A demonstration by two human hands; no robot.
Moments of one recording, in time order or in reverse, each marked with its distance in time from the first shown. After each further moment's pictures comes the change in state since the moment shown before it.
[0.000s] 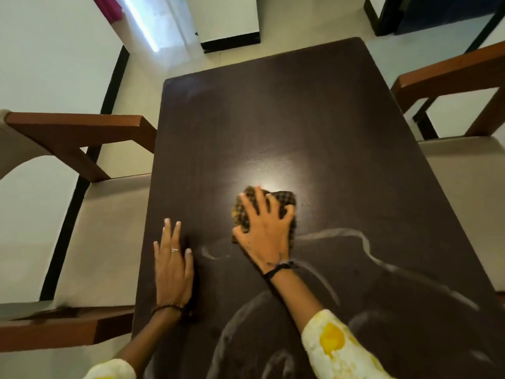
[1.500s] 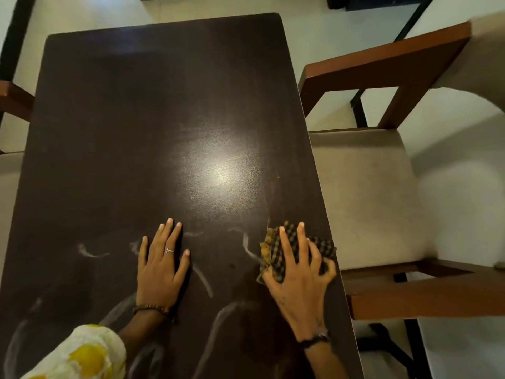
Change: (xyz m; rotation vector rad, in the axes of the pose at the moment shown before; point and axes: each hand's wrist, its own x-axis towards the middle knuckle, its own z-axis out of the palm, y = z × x) left_hand -0.050 0.167 0.087 0.143 -0.235 0.110; right_hand -0.116 0.232 -0.088 -0.102 -0.160 0.261
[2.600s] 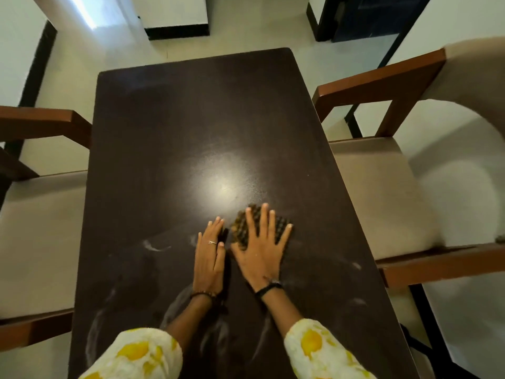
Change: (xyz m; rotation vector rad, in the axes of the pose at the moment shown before) left_hand -0.010 -0.022 -0.017 -0.579 0.035 0.088; right_hand 0.004 -0.154 0.021 0.027 -0.012 -0.030
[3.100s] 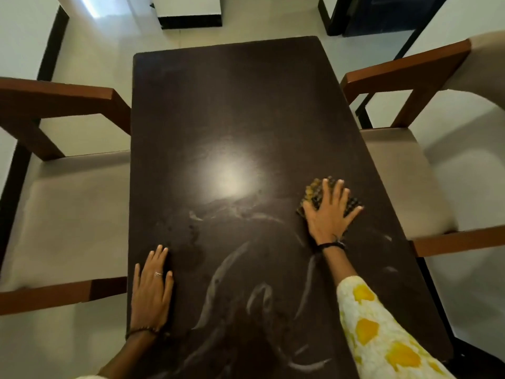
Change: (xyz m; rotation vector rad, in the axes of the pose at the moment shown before) left_hand -0.101 -0.120 -0.158 0.425 -0.020 -0.146; right_hand 0.012 0.035 -0.007 0.112 0.089 0.348
